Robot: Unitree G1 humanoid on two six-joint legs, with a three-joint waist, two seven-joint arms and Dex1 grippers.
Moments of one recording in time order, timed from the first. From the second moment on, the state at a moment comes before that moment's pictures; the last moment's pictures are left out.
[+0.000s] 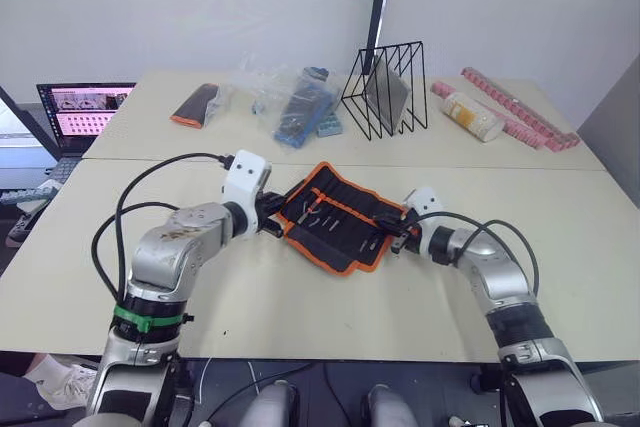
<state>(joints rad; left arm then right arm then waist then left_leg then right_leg) -0.61 0.42 -0.04 -0.23 -0.39 1.06 -0.40 -0.54 -0.43 0.07 0.36 0.17 0.19 0.82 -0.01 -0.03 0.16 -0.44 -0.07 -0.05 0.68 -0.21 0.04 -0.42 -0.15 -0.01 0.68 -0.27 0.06</state>
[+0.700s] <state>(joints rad) -0.59 0.34 -0.14 -0.20 -0.43 1.20 -0.40 -0.53 -0.41 0.07 0.36 0.16 0.18 0.80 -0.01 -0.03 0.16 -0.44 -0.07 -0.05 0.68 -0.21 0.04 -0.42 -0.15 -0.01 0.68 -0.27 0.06</state>
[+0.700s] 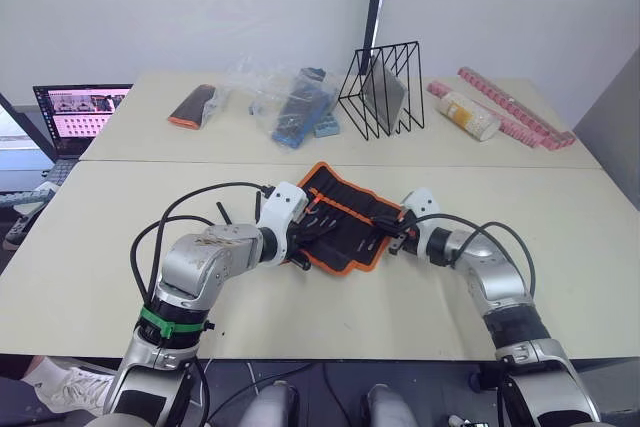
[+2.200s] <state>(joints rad) -0.90 0.09 -0.27 0.53 -0.16 0.68 -0.49 -0.47 -0.42 0.08 0.29 0.12 0.17 0.76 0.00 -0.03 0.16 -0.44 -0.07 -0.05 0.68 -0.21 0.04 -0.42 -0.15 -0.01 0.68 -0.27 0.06</state>
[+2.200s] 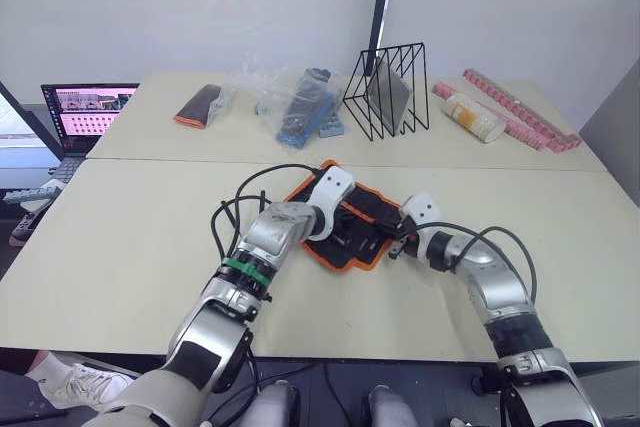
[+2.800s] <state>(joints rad) -0.87 0.11 -0.25 0.41 -0.13 0.77 -0.56 -0.50 -0.40 0.10 0.31 0.12 0.16 0.74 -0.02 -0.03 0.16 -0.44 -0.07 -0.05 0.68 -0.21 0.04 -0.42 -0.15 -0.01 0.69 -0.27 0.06</state>
